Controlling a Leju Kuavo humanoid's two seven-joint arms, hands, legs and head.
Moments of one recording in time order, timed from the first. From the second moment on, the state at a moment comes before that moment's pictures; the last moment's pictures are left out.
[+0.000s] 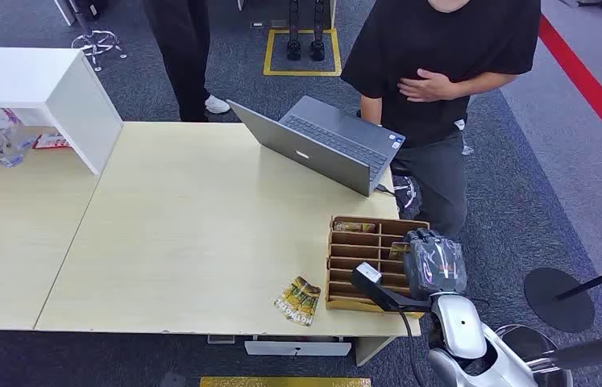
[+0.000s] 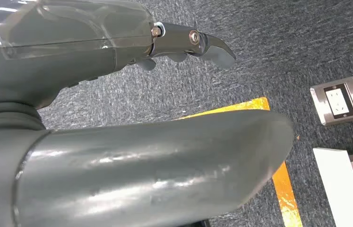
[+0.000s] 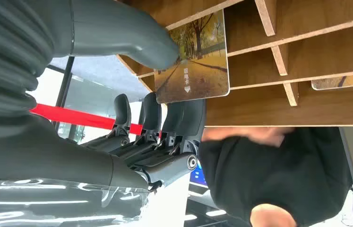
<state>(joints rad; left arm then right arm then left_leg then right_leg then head) -0.14 -0.01 -1.10 -0.25 0.73 0.44 -0.16 -0.04 -0.45 0.58 -1.64 1.24 -0.25 0.63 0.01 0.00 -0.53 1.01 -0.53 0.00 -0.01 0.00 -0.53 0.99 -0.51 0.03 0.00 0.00</state>
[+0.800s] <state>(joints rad) -0.14 -0.01 -1.10 -0.25 0.73 0.44 -0.16 -0.05 -0.45 0.58 -1.64 1.22 -0.26 0.62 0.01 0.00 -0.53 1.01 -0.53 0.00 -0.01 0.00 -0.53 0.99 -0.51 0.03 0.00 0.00</state>
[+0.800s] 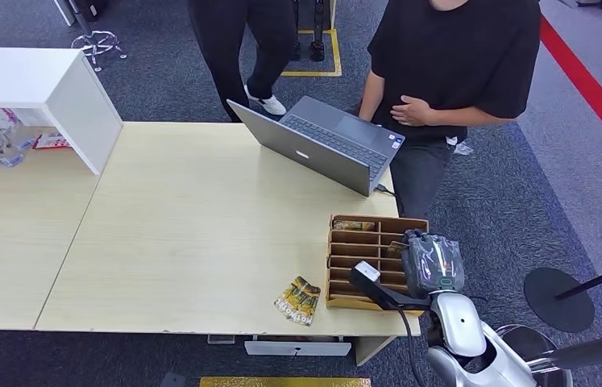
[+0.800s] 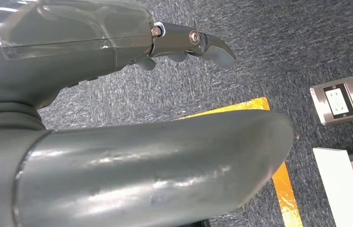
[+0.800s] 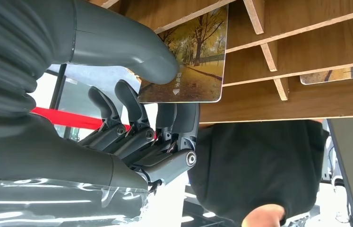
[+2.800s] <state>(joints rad) -0.18 -0.01 -1.11 -0.25 0.67 0.41 -0.13 -0.23 -0.60 0.36 -1.80 1.11 -0.17 0.59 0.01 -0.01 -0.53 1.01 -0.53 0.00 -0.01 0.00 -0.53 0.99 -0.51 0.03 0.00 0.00</state>
